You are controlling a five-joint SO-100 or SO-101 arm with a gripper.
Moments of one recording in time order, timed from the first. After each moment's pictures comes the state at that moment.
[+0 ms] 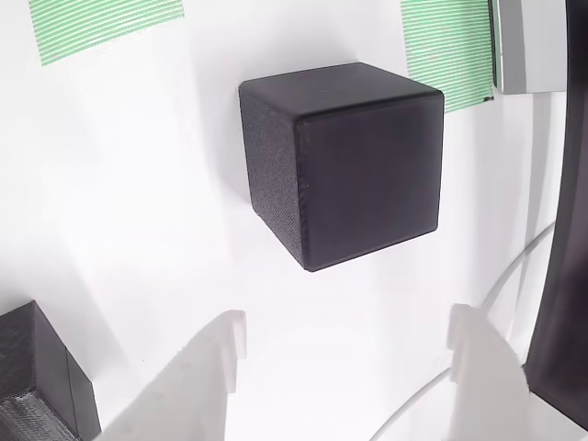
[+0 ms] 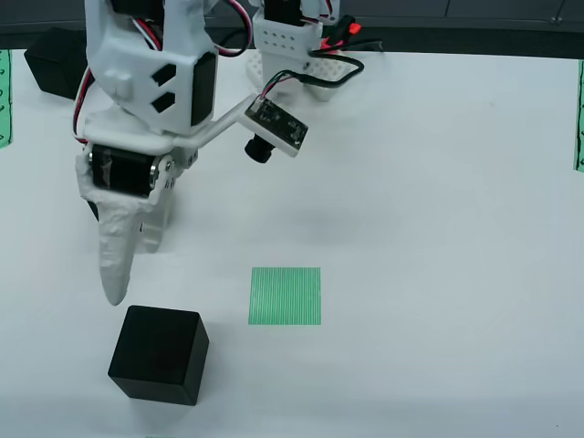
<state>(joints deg) 15.5 78.7 73.1 75.8 -9.8</state>
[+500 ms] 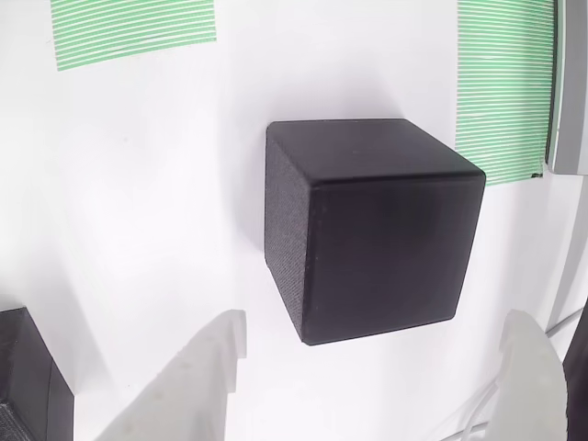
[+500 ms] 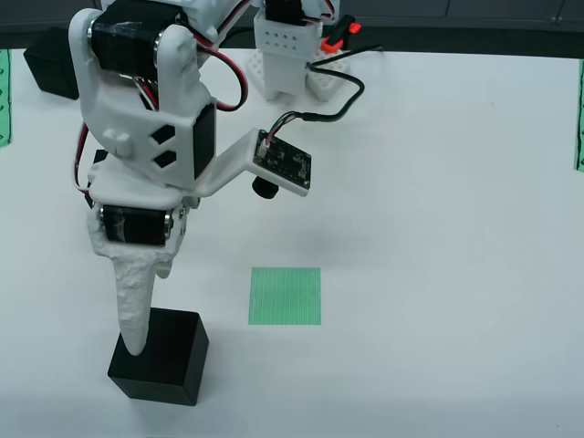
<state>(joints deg) 13.4 61.2 51.3 87.9 -15.5</state>
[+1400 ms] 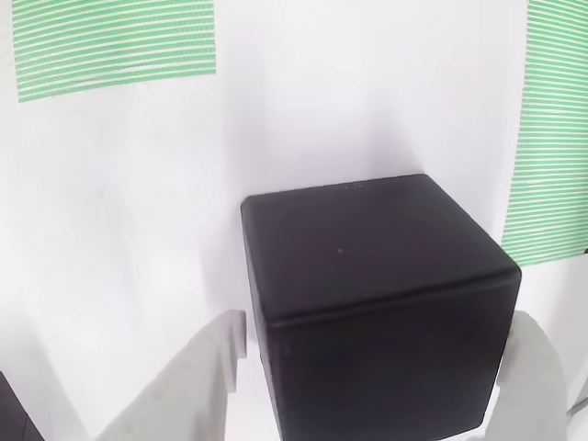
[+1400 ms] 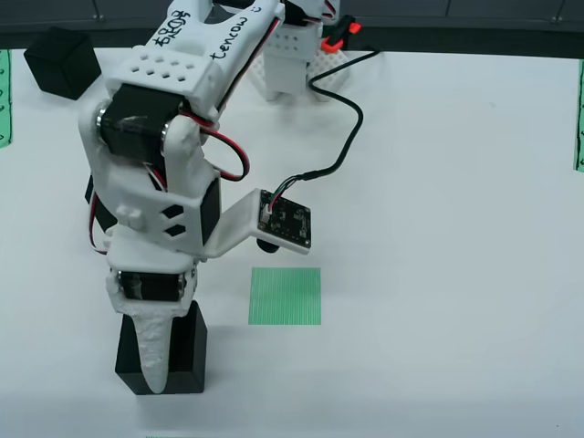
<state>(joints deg) 12.3 46.8 40.9 88.2 -16.7</state>
